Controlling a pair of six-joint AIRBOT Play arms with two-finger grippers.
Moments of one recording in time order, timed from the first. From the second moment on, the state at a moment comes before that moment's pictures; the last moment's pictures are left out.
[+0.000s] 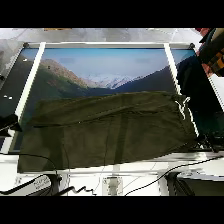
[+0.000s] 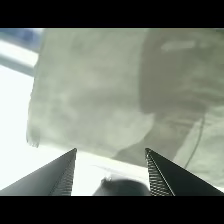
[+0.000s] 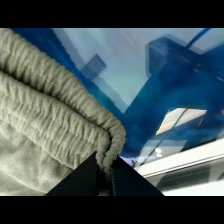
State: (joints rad) left arm 0.64 -1.27 1.24 1.57 -1.71 -1.44; right arm -1.11 -1.50 0.89 -1.08 1.30 1.06
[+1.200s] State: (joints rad) left arm 1.16 -1.23 0.77 1.59 -1.34 -1.01; right arm -1.11 -1.50 0.89 -1.05 1.37 1.06
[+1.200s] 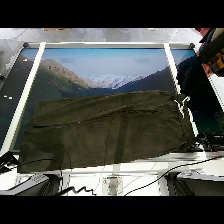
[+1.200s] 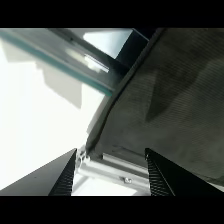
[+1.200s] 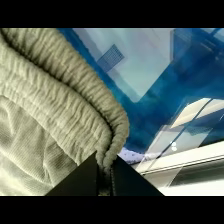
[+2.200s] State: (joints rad) left arm 1.08 -1.25 0.68 1.53 -1.24 -0.92; right arm -1.11 -1.42 0.89 -1.05 1.39 1.03
